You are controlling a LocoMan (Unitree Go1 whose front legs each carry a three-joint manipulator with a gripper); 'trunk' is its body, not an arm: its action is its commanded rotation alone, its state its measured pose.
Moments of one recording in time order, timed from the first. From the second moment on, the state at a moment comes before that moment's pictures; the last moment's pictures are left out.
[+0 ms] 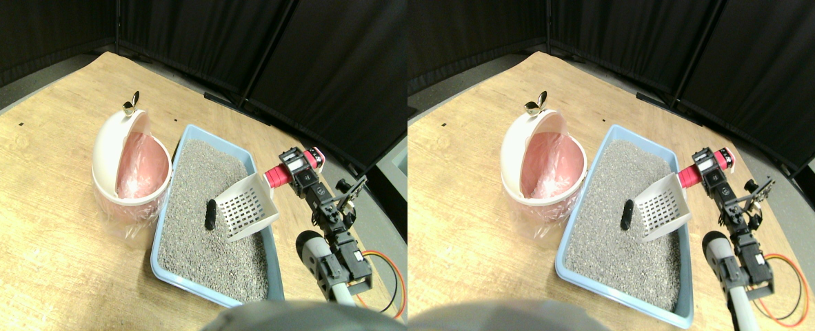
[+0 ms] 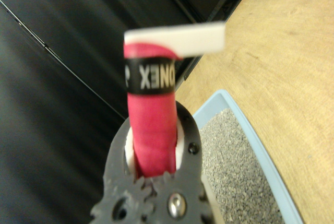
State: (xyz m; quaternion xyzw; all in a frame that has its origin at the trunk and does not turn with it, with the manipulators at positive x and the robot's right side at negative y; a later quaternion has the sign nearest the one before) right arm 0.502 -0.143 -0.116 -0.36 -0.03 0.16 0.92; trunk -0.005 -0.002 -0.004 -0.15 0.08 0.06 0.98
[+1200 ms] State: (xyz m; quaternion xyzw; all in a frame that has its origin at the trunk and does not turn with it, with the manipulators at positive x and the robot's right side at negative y) right arm 0.504 -0.159 -0.175 -0.02 0.10 0.08 0.99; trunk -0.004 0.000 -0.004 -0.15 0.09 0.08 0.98
